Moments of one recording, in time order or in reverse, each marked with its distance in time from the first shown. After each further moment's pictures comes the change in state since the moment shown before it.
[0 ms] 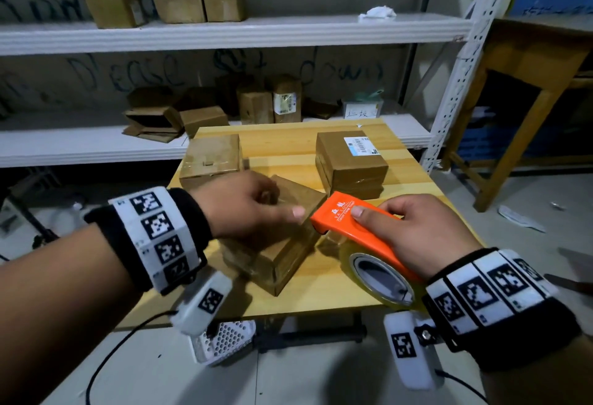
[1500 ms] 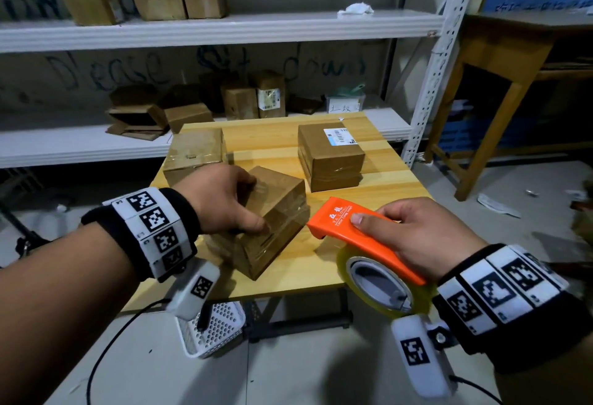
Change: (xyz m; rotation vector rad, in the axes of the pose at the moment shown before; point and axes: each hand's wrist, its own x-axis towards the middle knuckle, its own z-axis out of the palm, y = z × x) left_hand 0.009 -0.014 0.015 0.058 0.105 0.041; right_hand -0.031 0.025 -0.022 0.022 -0.117 0.021
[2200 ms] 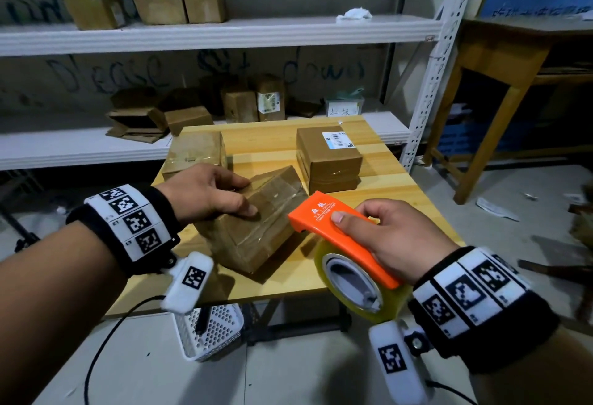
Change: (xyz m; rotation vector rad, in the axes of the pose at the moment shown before) left_hand 0.006 -0.022 -0.007 -0.512 -0.074 -0.042; right_hand 0.006 -0.008 0.018 0.054 0.003 -0.044
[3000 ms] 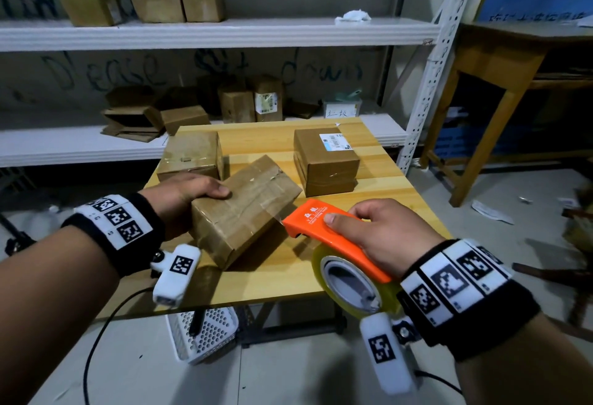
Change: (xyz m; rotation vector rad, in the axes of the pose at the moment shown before) left_hand 0.013 -0.030 -0.016 -0.396 -0.149 -0.039; right_hand 0.009 -0.007 -0.001 -0.074 -0.024 0.024
